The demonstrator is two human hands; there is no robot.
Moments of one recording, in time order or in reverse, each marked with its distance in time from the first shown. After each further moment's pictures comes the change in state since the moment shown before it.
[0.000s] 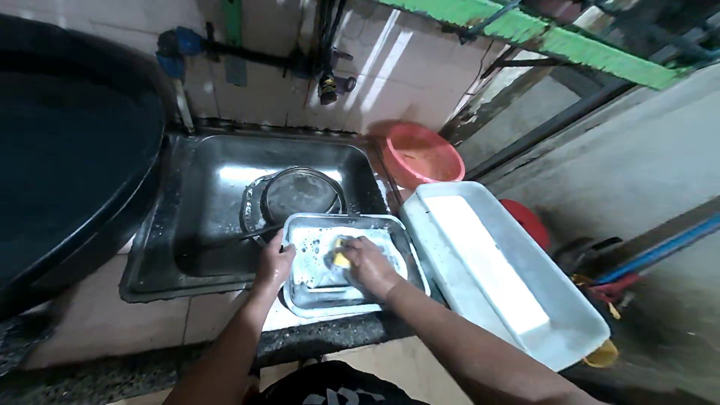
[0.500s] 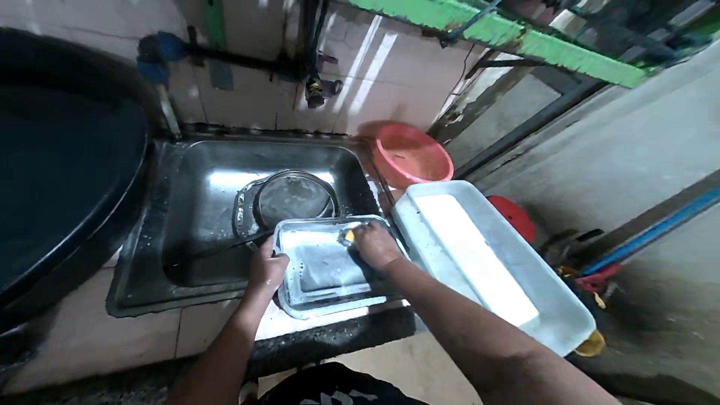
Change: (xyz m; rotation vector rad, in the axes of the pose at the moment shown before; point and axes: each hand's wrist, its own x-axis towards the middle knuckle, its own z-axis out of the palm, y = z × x) left_hand -0.002 0.009 -0.005 0.048 0.020 -0.008; right_hand 0.031 0.040 -0.019 -0.198 -0.079 0.311
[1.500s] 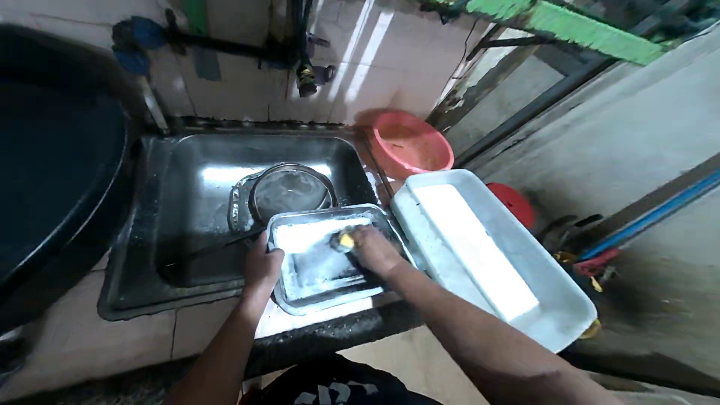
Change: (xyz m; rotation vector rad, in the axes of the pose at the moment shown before) left_hand -0.002 0.004 0.003 0.041 0.064 -0.036; right_hand -0.017 -0.002 0.013 0.143 0.031 -0.101
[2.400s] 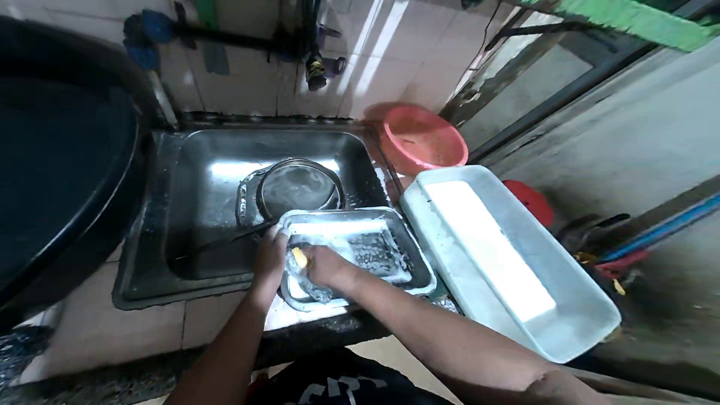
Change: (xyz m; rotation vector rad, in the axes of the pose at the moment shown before) left_hand 0.007 -0.017 0.006 -0.139 -0.057 0.038; right_hand 0.002 -0.123 -0.019 0.414 -0.454 -0.010
